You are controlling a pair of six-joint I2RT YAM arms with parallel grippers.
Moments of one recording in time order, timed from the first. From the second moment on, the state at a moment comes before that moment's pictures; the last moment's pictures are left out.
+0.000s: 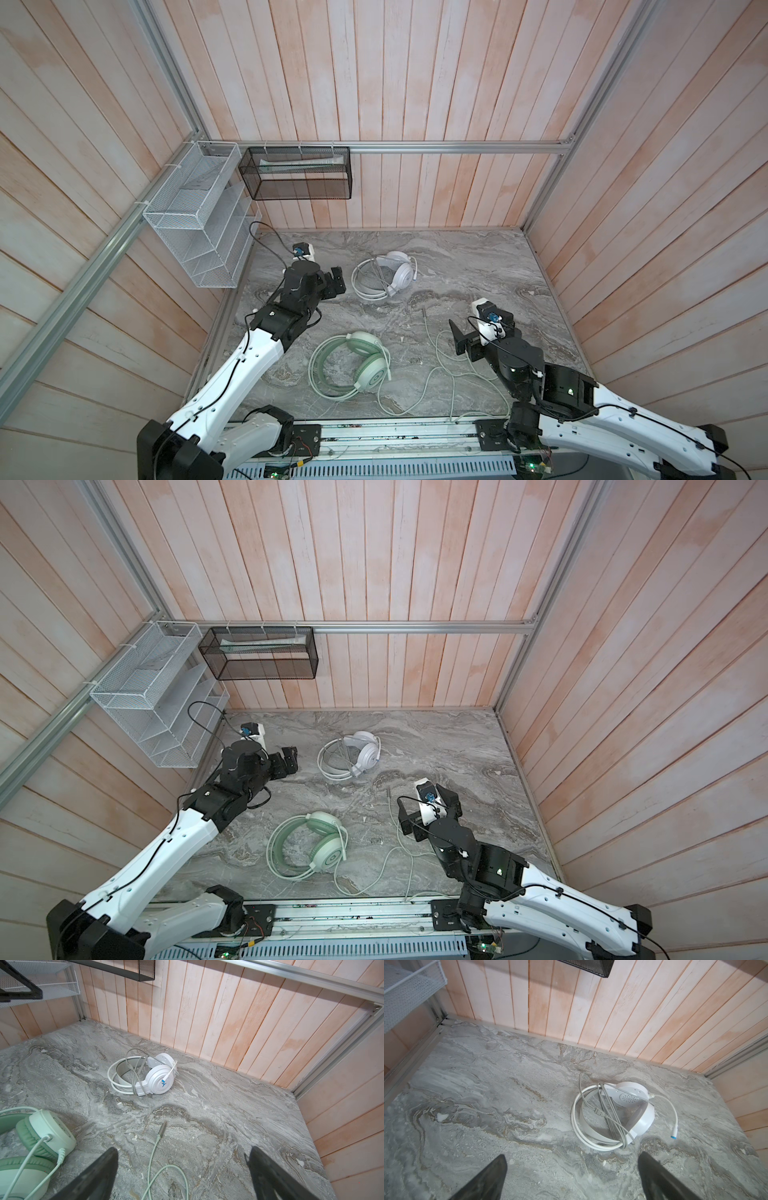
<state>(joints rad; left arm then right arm) -0.41 1.05 0.91 -0.35 -0.25 -0.44 1.14 0.59 0.65 -0.43 0.78 0.10</state>
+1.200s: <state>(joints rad) -0.39 0.86 0.67 -0.85 -0.21 -0.99 1.12 0.53 0.59 -0.36 0.69 0.06</state>
